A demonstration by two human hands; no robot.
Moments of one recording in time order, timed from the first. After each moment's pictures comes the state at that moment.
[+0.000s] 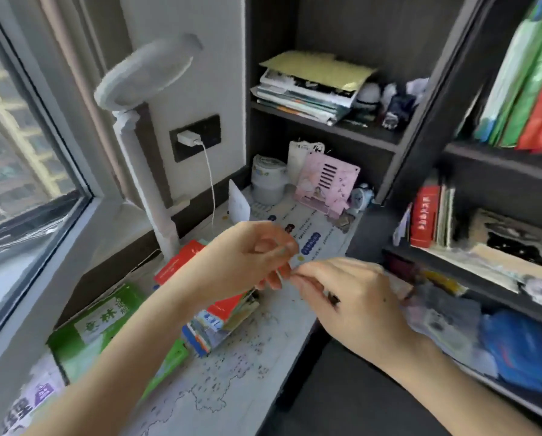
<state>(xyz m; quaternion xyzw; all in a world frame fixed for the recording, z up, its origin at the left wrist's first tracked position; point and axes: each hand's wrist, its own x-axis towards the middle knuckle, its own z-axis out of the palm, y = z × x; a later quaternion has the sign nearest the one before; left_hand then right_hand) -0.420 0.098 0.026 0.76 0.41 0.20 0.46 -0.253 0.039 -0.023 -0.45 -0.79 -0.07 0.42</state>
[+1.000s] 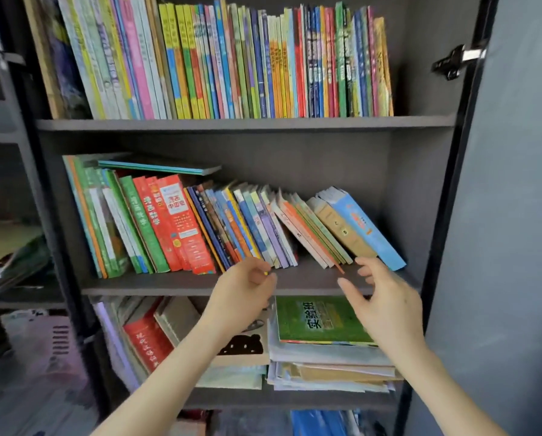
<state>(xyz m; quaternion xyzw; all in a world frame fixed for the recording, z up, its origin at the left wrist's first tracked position) 0.143 -0.032 0.106 0.82 0.24 0.30 0.43 0.310 -0.177 0.059 -0.78 -0.37 -0.32 0.39</state>
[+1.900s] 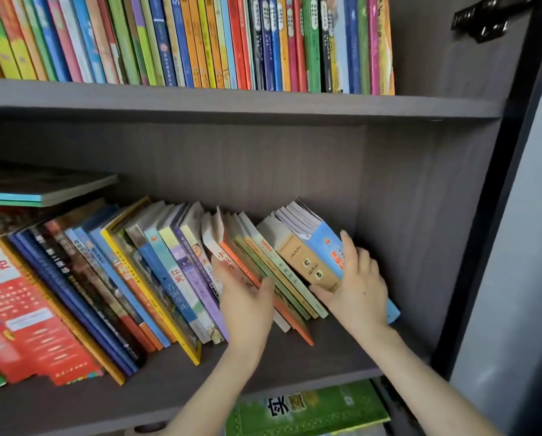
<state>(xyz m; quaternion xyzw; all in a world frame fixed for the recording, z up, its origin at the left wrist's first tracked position) 0.407 0.059 0.071 0.70 0.24 0.45 0.50 0.535 -0.055 0.050 -0.84 -0.26 -0.39 0.26</state>
